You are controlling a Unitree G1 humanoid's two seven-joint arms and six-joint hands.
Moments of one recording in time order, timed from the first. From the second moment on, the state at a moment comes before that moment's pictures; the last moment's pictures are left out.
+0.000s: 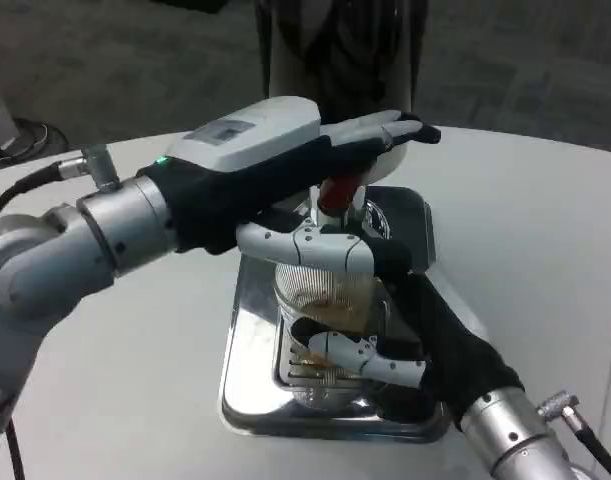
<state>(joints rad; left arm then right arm) -0.82 0.66 -0.15 0.11 0.23 -0.41 -0.60 -0.31 -0.12 0.18 -0.08 -0.31 0.07 0.10</state>
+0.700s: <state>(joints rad) -0.84 0.65 -0.16 0.15 0.23 -0.44 -0.60 -0.31 -0.10 0.18 -0.01 -0.28 0.05 0.07</state>
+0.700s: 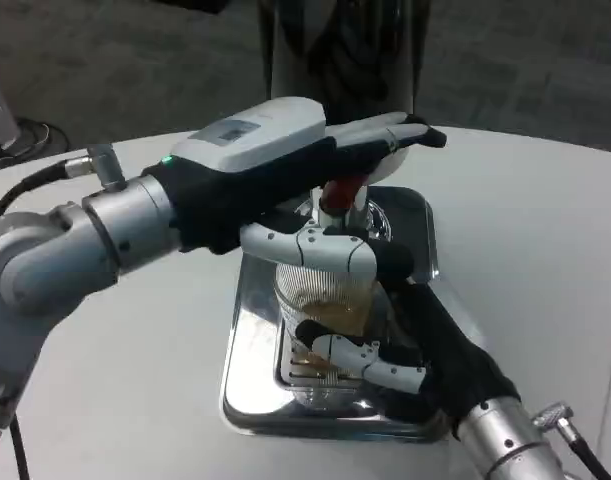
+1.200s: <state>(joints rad) -0.84 0.65 -0.16 0.14 0.23 -0.44 -0.60 -0.32 -0.05 0.20 0.03 -0.30 0.04 -0.01</state>
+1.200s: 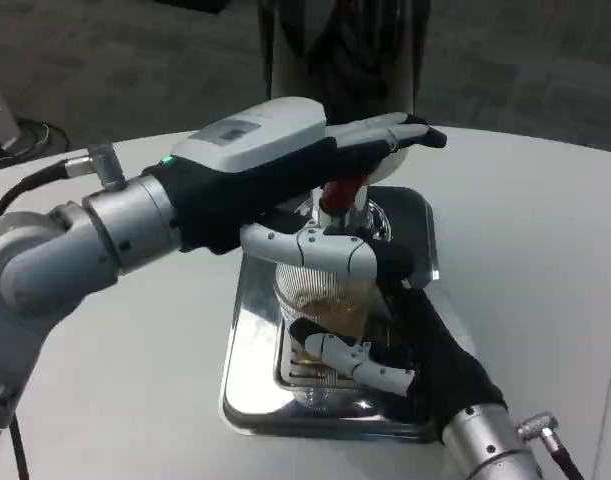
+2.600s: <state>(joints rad) -0.84 0.69 -0.16 0.11 0.24 -0.42 -0.63 -0.38 0.07 0.25 0.22 -0.39 -0.03 -0.26</state>
